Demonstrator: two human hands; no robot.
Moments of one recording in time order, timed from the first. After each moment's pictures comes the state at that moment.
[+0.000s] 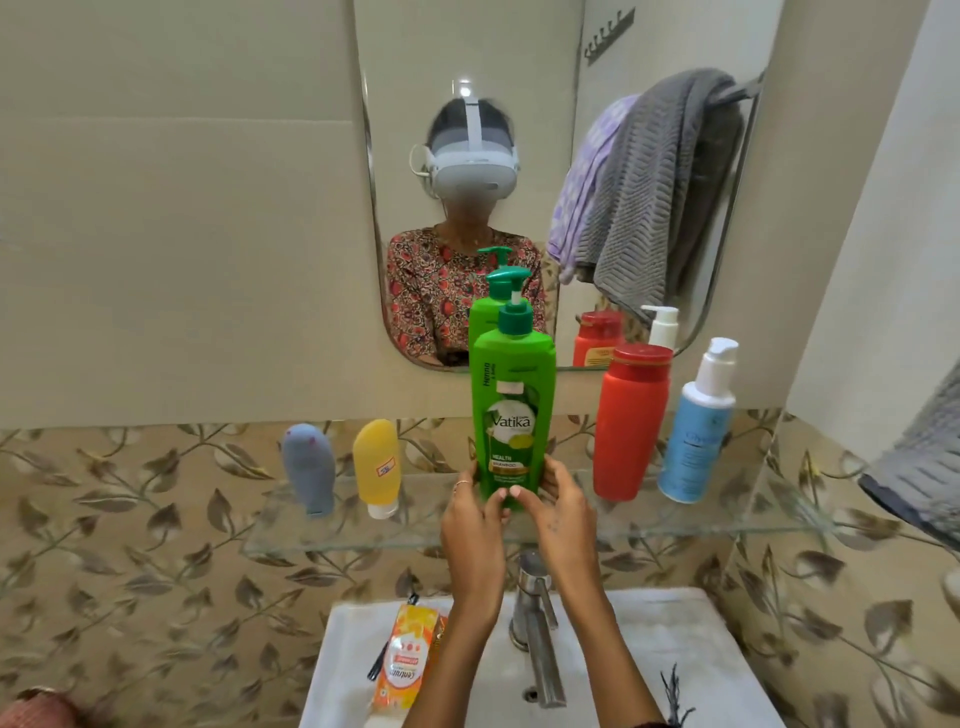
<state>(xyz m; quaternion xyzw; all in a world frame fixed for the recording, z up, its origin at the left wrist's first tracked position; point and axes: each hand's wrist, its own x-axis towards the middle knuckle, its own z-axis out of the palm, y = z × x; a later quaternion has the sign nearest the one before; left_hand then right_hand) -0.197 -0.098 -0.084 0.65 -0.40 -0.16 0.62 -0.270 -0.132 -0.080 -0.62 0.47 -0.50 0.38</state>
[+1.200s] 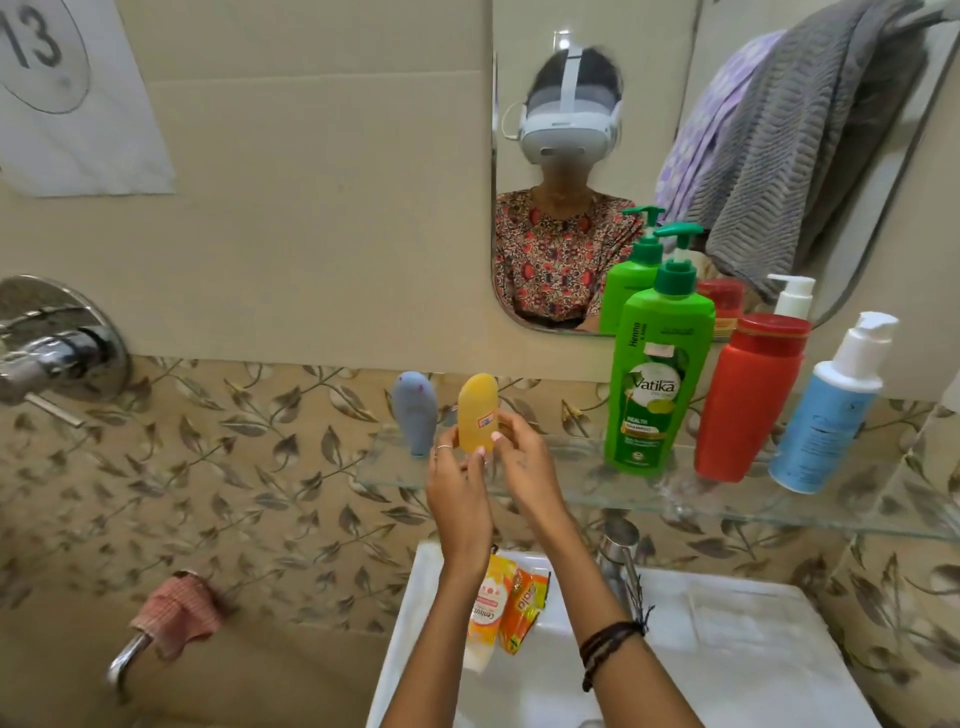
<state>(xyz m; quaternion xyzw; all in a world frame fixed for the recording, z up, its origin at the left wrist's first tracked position) -0.120 -0.053 -0.083 0.69 -0.31 -0.08 0.65 -0.166 -0.106 -0.071 -0.69 0.35 -0.41 0.48</state>
